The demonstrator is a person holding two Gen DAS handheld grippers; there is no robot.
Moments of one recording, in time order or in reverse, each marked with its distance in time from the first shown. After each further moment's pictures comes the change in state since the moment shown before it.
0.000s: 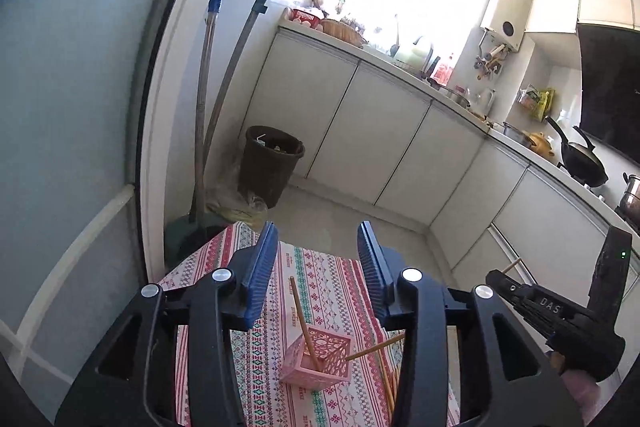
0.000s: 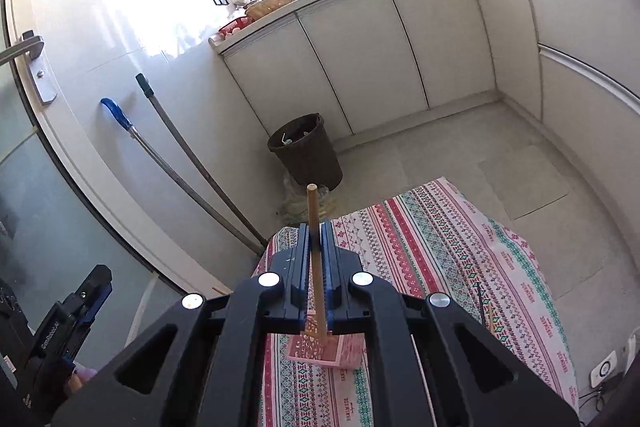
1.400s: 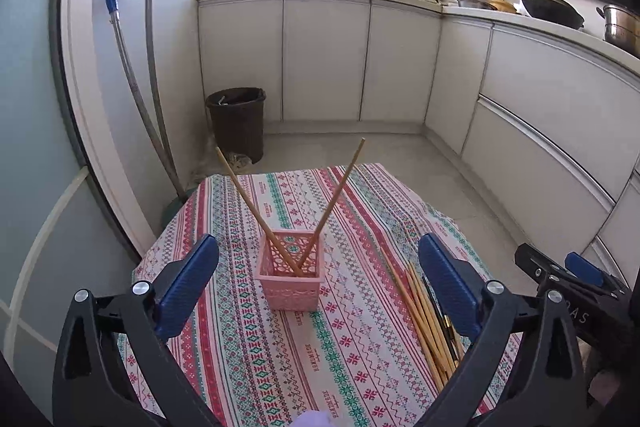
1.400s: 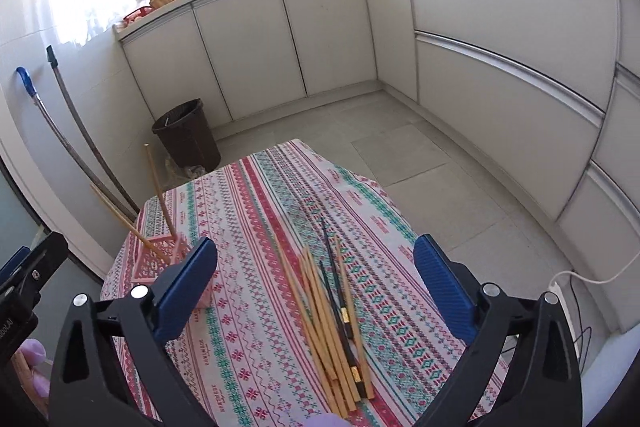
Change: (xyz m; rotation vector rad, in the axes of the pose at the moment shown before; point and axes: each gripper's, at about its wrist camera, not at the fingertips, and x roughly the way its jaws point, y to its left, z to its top) left arm 0.019 -0.093 -0.120 0.403 0.208 0.025; right arm -0.077 -0.107 -0.109 0.050 -0.016 -0.417
